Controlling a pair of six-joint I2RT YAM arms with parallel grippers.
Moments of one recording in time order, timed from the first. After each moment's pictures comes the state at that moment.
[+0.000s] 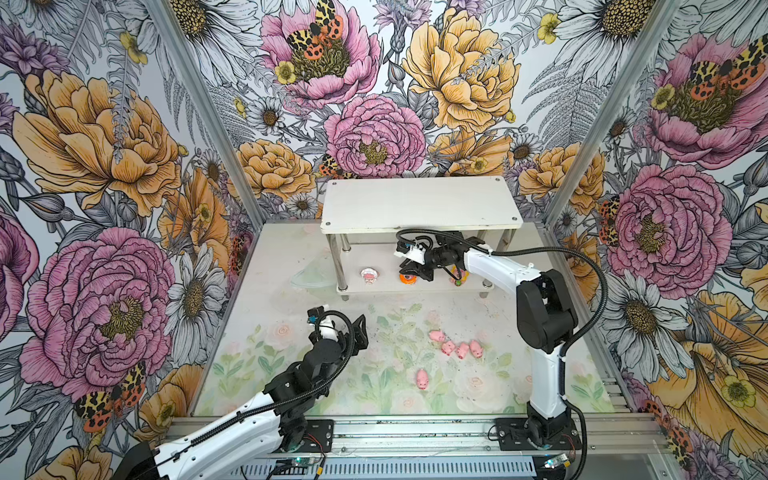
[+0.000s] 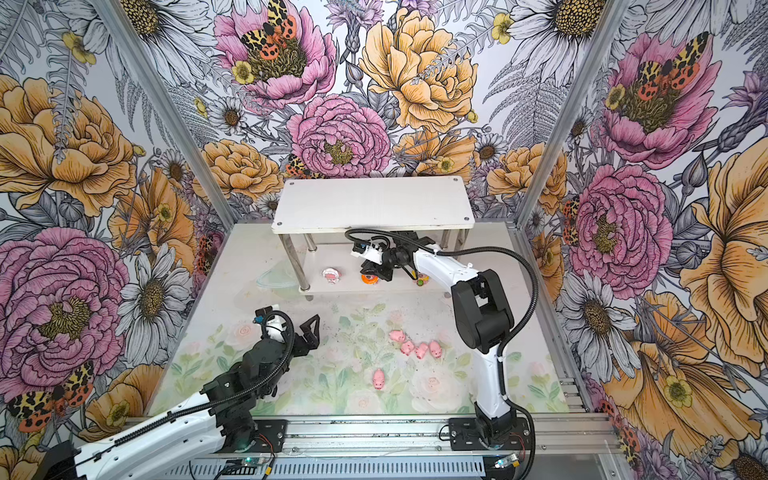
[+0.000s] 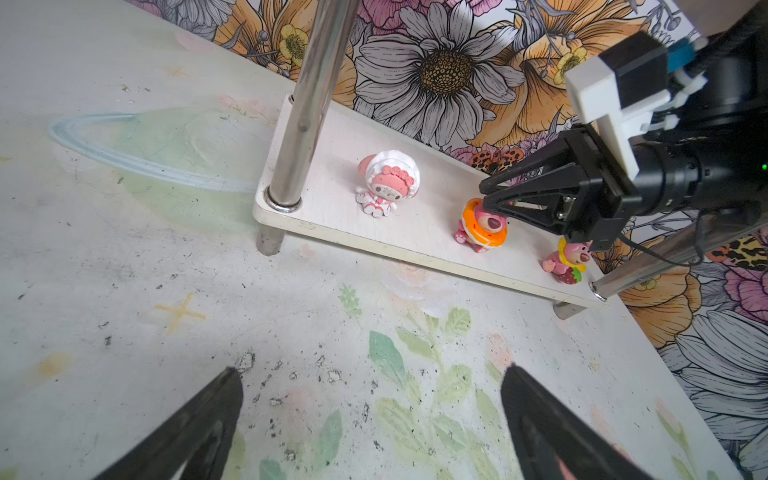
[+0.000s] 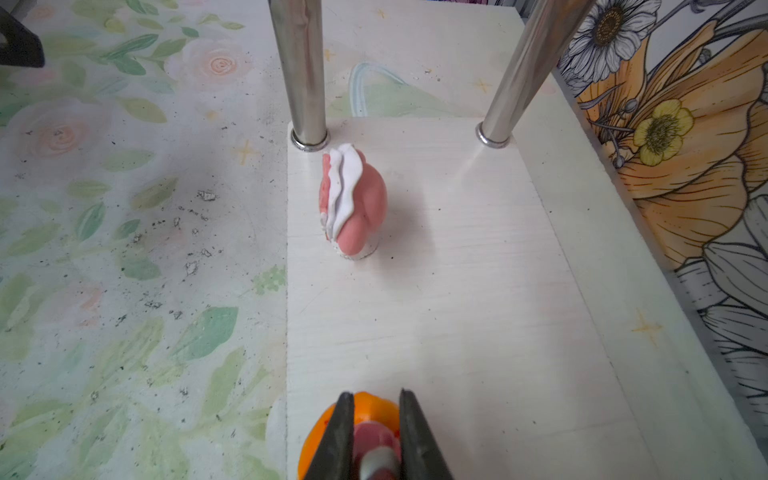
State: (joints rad) left arm -0.86 0.61 0.22 0.04 -0.59 -0.71; right arm 0.45 2.05 1.63 -0.48 -0.68 -0.83
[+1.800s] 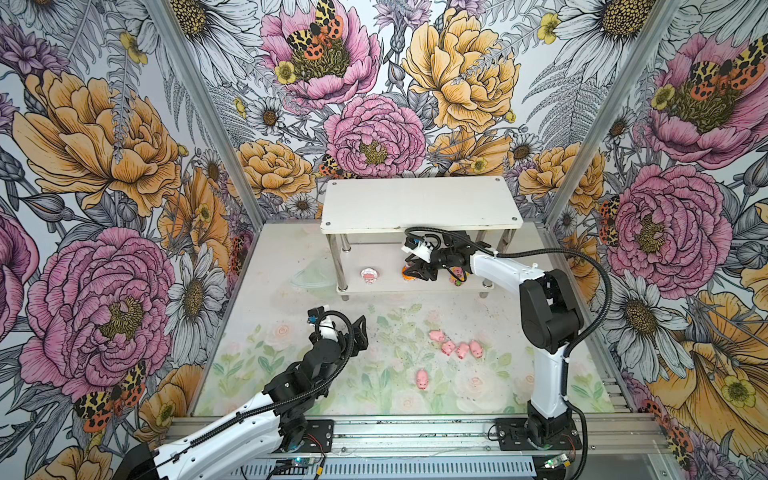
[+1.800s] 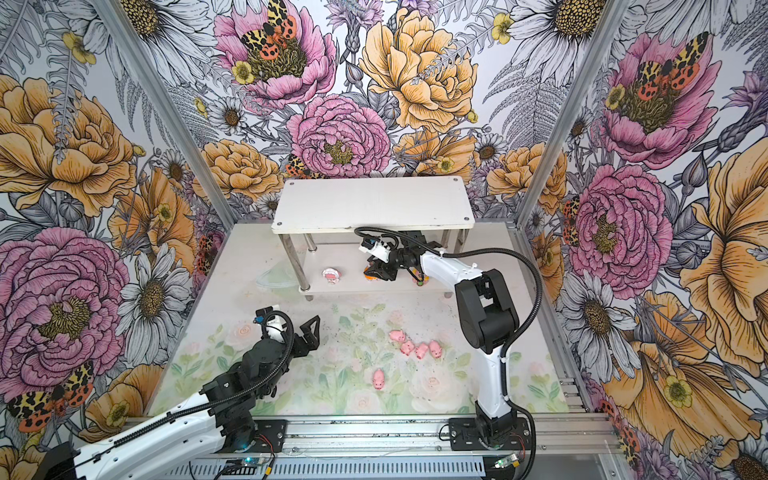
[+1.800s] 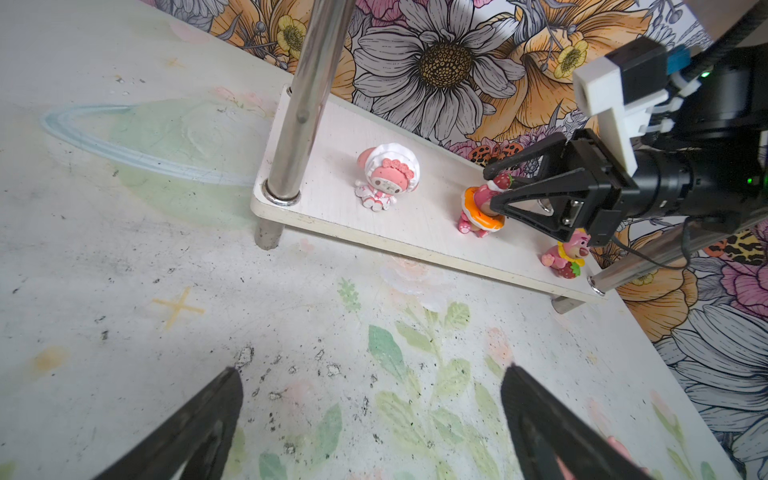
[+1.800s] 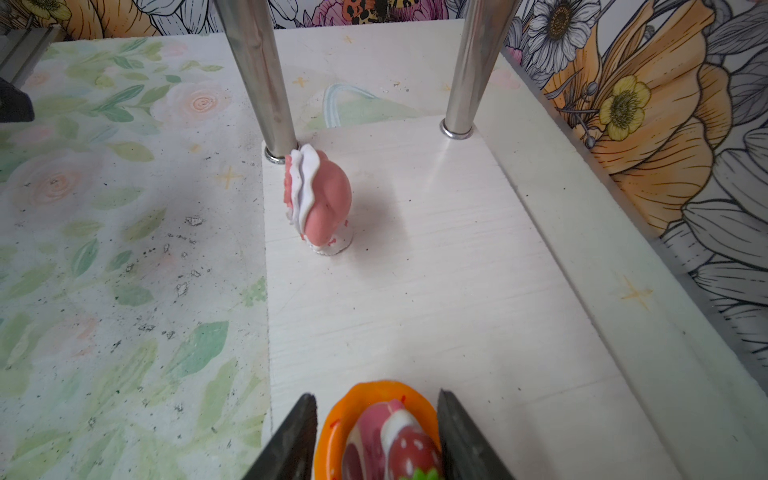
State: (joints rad) left arm -0.85 0.60 0.22 0.02 -0.57 -0.72; right arm 0.40 2.03 1.54 -0.33 -0.74 -0.69
